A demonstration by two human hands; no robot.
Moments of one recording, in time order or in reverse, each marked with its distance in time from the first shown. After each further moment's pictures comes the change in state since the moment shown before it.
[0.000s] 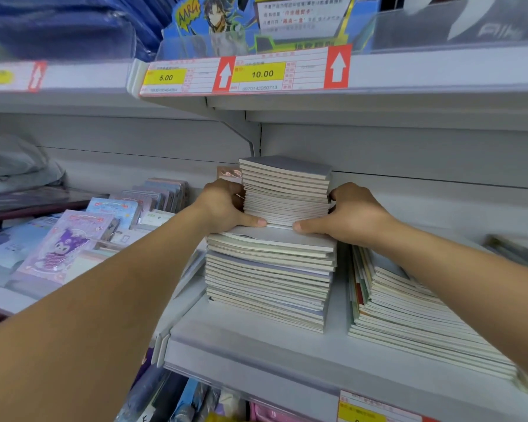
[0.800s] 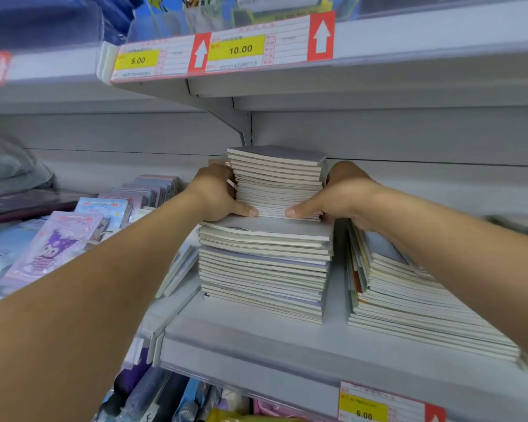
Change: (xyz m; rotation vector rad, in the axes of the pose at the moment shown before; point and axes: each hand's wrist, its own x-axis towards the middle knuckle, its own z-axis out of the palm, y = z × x) left_hand 0.002 0.018 -0.002 0.278 0.072 0.069; right_hand 0.001 -0.019 -0.002 0.173 0.018 0.195
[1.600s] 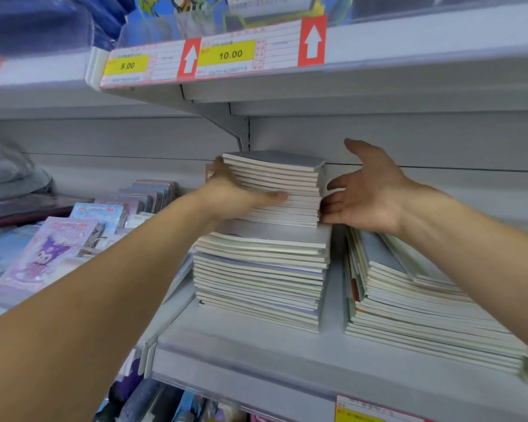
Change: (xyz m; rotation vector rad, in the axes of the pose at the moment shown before) left_hand -0.016 0.036 0.001 -0.533 -0.041 -0.128; right_hand -0.001 0.005 -0.031 1.106 -0.258 0.357
